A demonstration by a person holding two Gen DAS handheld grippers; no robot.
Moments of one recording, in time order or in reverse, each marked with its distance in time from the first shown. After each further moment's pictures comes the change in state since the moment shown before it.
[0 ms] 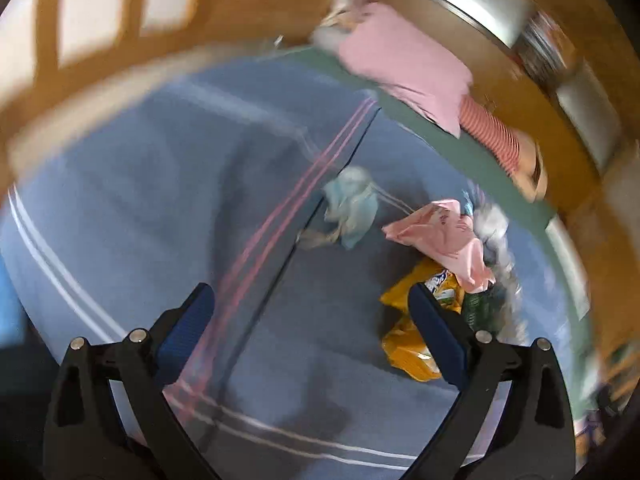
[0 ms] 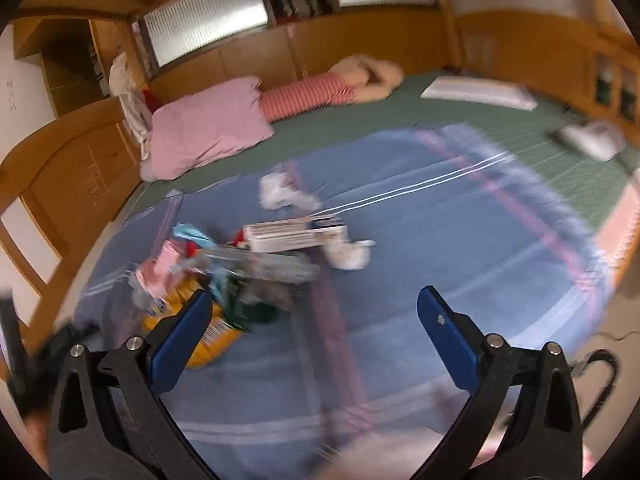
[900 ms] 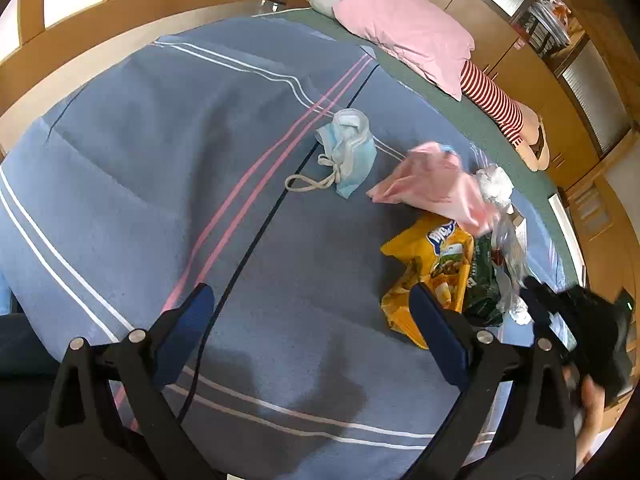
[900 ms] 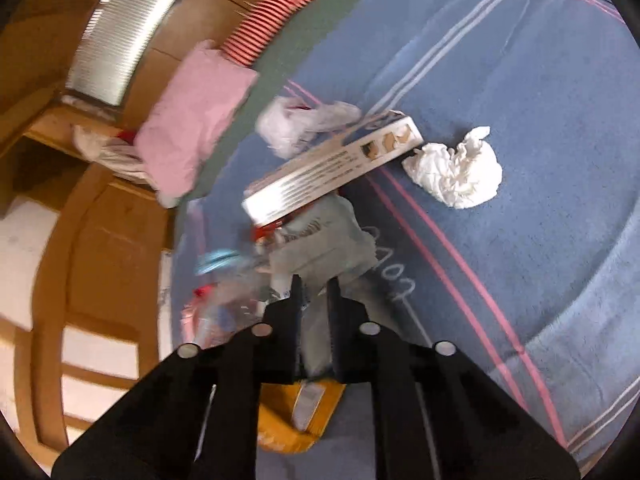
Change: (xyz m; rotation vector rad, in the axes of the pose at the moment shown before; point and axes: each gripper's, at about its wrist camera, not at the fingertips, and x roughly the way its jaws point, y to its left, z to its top) left arm 0.018 -0.018 -0.016 0.066 0.103 0.022; right arm 0.139 -0.010 0.008 0.509 0.263 0.278
